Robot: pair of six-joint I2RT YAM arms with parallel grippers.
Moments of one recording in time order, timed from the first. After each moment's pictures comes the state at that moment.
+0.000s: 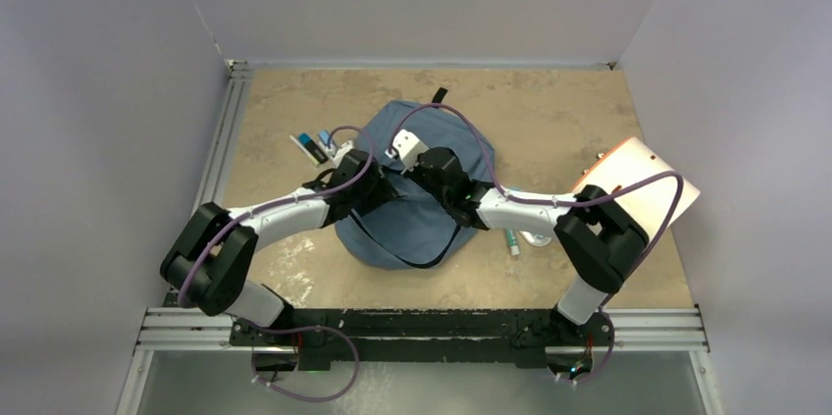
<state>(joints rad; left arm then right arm) -0.59 1.50 0.75 -0.08 -0.11 -1.01 0.85 1.68 0.94 0.29 0.33 -0.34</state>
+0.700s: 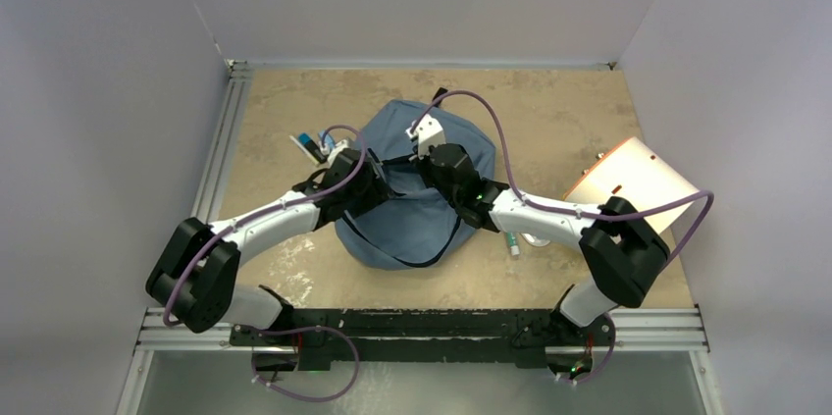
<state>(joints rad) -0.58 1.39 0.75 -0.19 -0.10 -0.99 0.85 1.56 0.93 0.27 0.35 -0.04</state>
